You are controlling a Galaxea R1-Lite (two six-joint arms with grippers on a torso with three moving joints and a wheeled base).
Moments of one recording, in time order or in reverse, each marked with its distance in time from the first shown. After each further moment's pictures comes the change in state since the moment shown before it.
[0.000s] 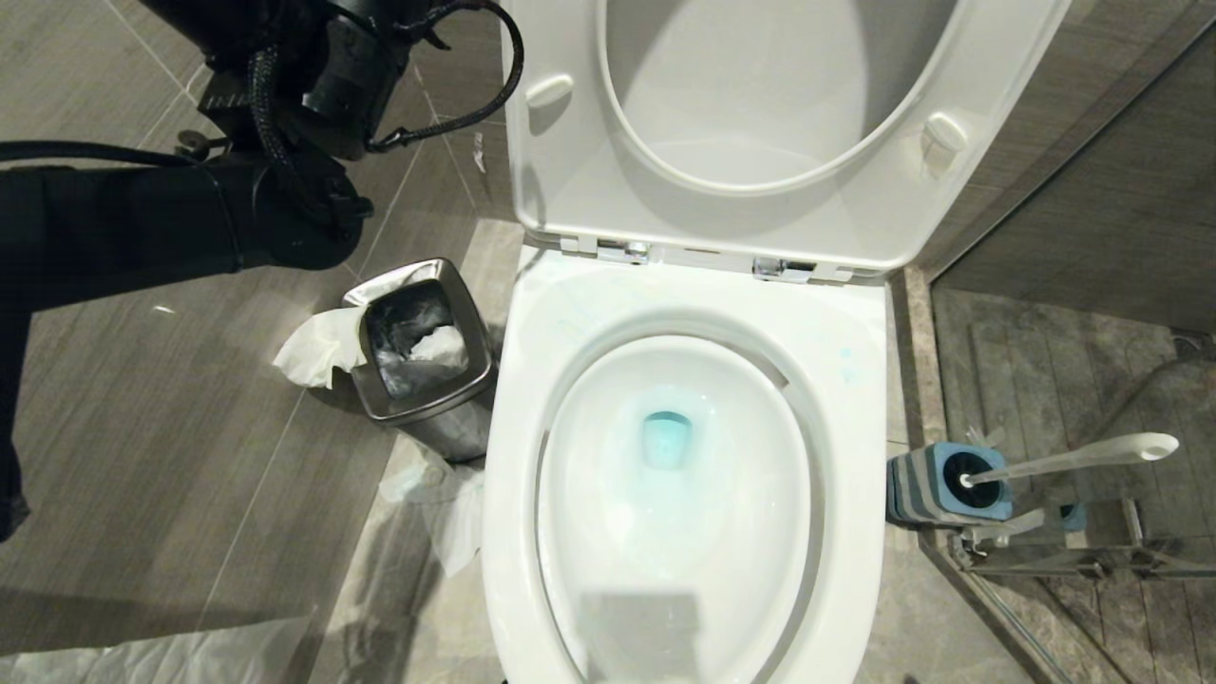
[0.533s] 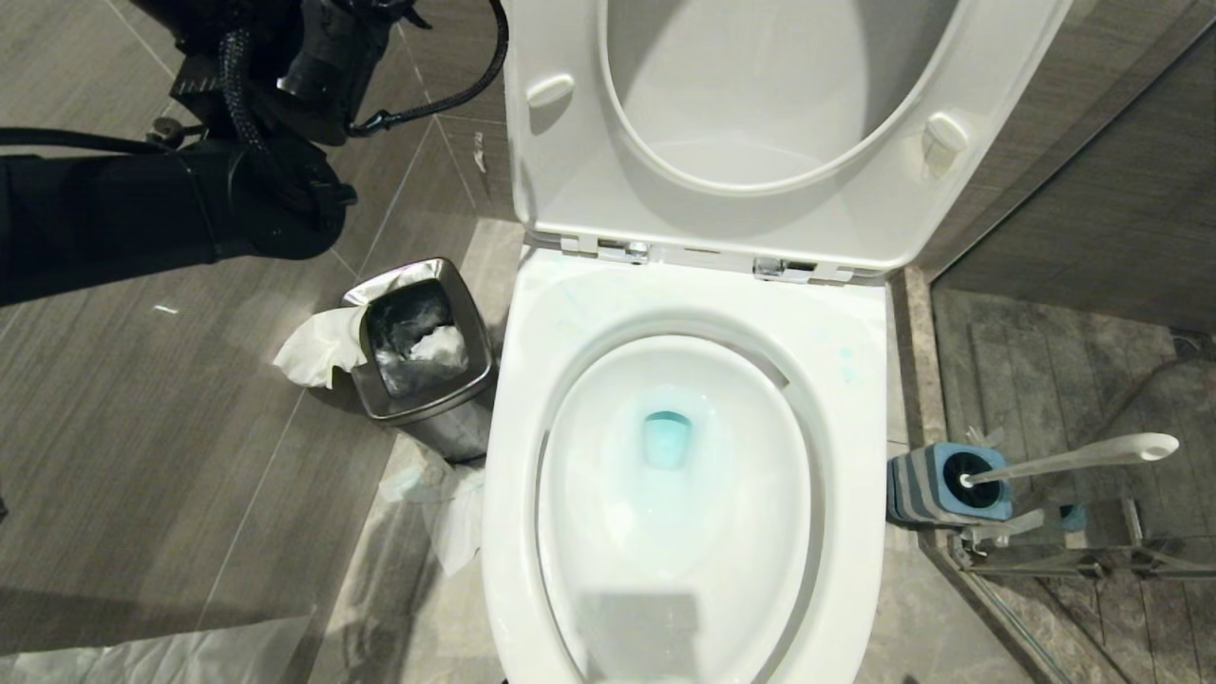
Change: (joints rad) left arm 0.004 -0.017 -0.004 -0.014 0.000 0.013; right arm 0.000 0.000 0.000 0.000 0.000 0.000
